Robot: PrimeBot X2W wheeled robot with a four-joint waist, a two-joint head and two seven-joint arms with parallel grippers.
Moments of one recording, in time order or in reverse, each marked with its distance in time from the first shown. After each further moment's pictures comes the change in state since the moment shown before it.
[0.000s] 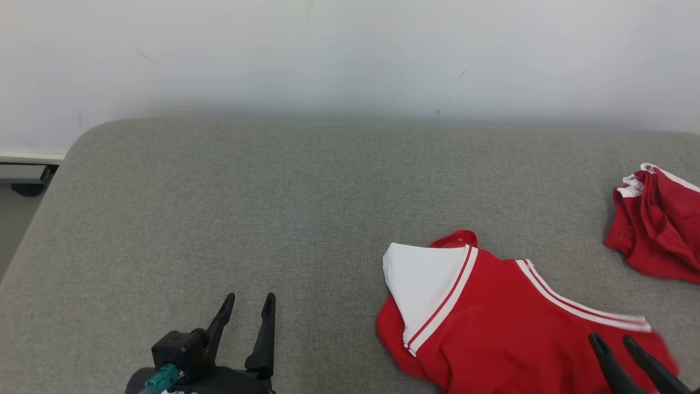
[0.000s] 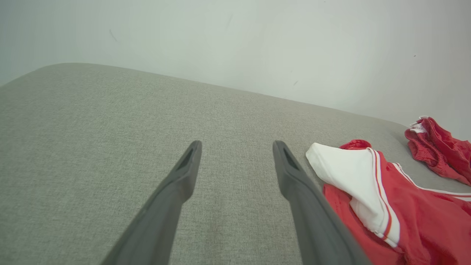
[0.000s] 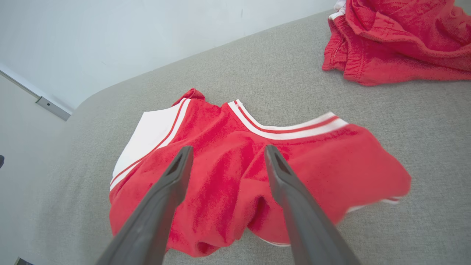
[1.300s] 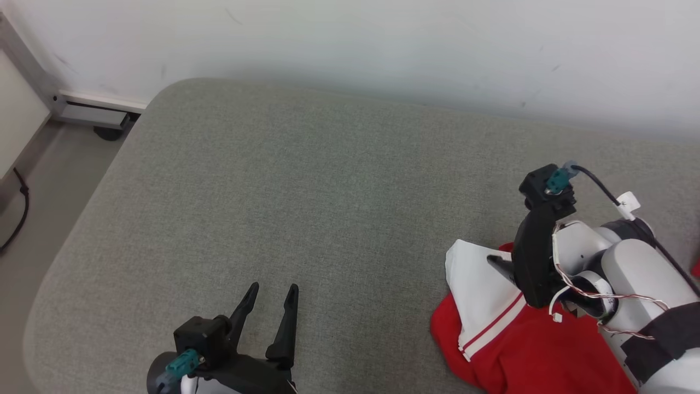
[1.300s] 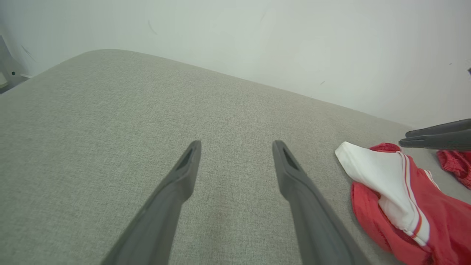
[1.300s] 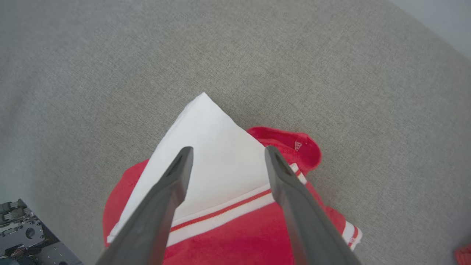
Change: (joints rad) left arm -0.047 -0.032 -0.038 0.024 -0.003 -0.026 0.021; right arm -0.857 -0.048 0.504 0.506 -0.209 0.028 0.622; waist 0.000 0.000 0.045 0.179
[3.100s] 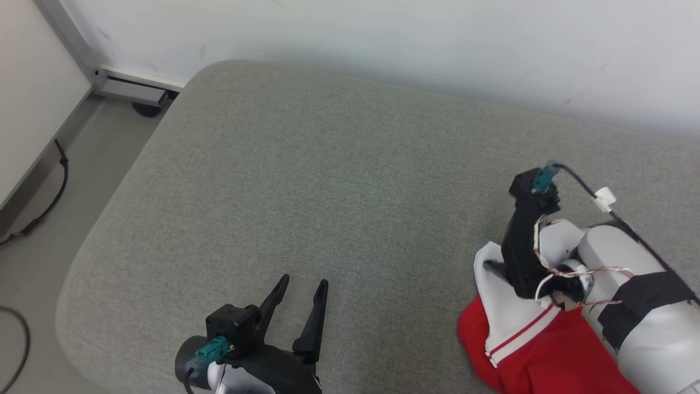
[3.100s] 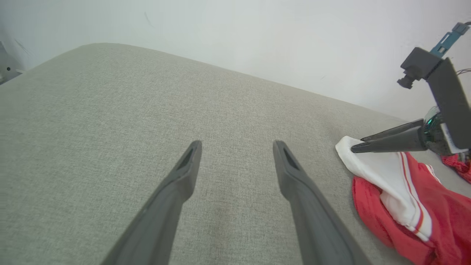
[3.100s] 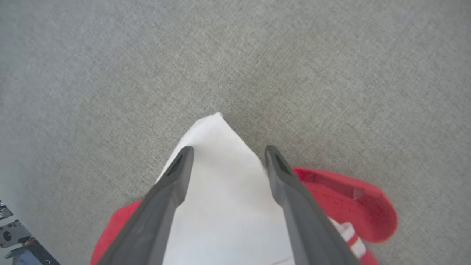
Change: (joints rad) left arm -0.072 -0.034 -0.077 0.077 -0.007 -0.035 -0.017; right arm -0.197 0.057 0.165 0.428 0.116 0.038 -0.140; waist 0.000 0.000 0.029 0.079
